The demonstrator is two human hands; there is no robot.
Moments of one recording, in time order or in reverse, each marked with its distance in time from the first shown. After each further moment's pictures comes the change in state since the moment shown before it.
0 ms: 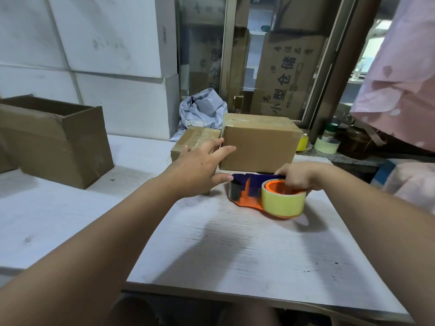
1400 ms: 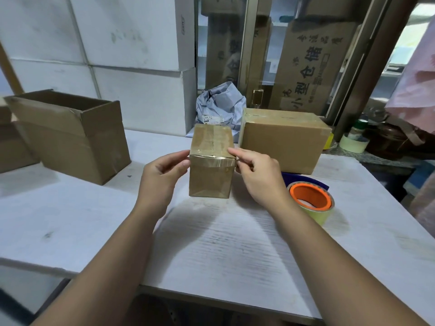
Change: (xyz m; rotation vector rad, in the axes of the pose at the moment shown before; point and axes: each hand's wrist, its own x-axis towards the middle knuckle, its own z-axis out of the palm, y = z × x) left_hand -0.049 -0.056 0.039 -1.338 0.650 -0.431; right_hand 0.005 -0.102 0.075 0.517 0.713 -0.558
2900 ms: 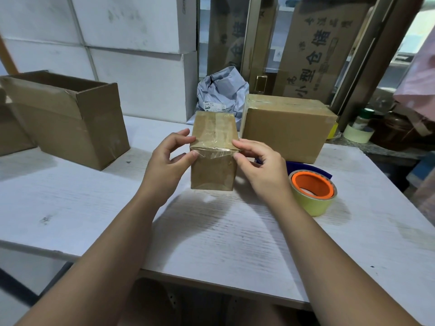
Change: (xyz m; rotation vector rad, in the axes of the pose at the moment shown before) left_hand -0.005 -0.002 0.004 0.099 -0.111 0.096; right_hand -0.020 0.004 0.007 0.351 0.114 0.015
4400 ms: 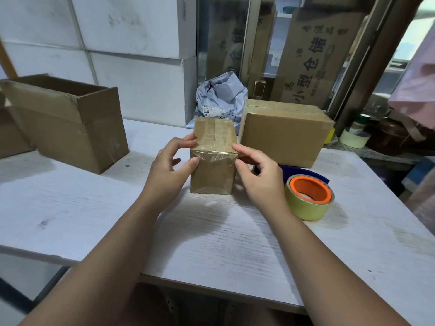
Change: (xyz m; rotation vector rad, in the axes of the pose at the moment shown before) left_hand -0.001 -0.003 -0.002 0.187 -0.054 0.063; right_hand -0.006 0.002 0.002 -0.051 0.027 -0.012
